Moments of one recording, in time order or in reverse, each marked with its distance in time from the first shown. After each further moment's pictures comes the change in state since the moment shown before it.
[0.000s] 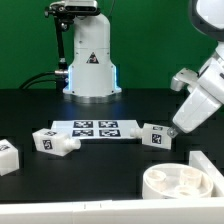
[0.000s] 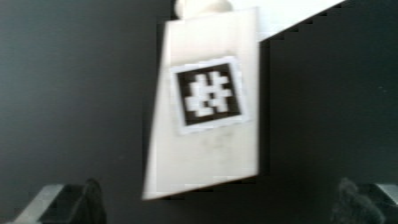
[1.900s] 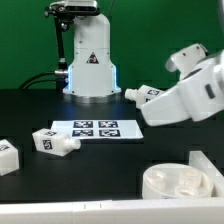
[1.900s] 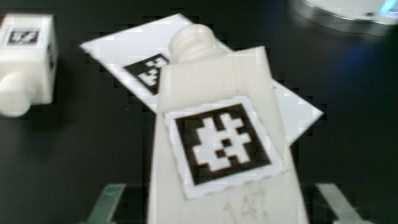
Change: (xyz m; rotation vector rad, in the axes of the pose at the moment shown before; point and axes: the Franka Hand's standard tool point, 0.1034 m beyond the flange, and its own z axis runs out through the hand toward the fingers) arm -0.048 0.052 -0.023 0.386 -0.334 0.111
